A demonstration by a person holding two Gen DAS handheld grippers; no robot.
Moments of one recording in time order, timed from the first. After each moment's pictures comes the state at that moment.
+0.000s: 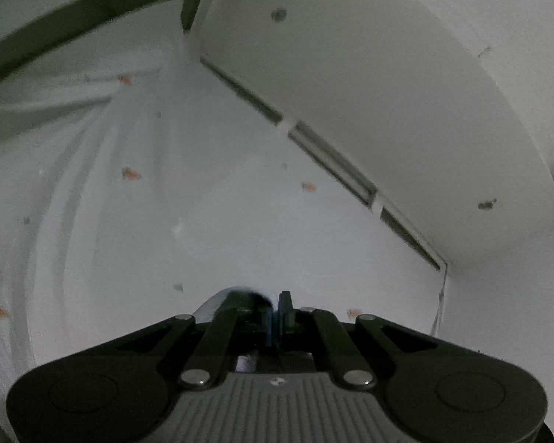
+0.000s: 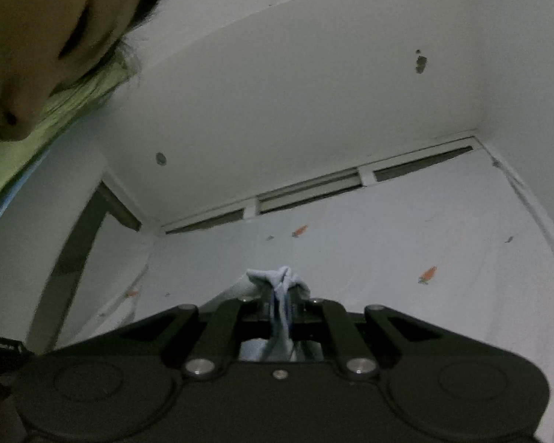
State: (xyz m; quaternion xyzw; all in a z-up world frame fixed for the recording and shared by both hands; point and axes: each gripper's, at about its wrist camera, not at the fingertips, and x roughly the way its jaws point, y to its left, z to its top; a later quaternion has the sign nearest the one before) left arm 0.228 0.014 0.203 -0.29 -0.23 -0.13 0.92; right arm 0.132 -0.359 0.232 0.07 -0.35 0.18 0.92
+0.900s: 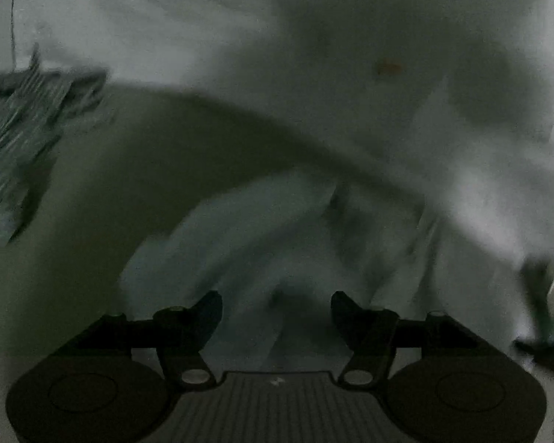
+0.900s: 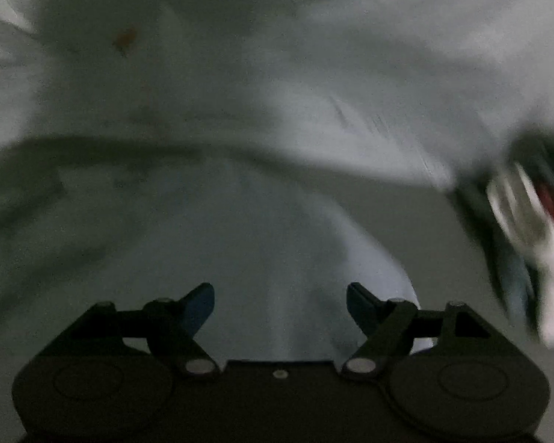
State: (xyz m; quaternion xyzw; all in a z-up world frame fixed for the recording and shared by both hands) left arm 0.532 0.035 -0.137 -0.19 0.41 0.06 0.89; right arm 0.471 -0.360 -0.146 -0.07 0.39 -0.03 0.92
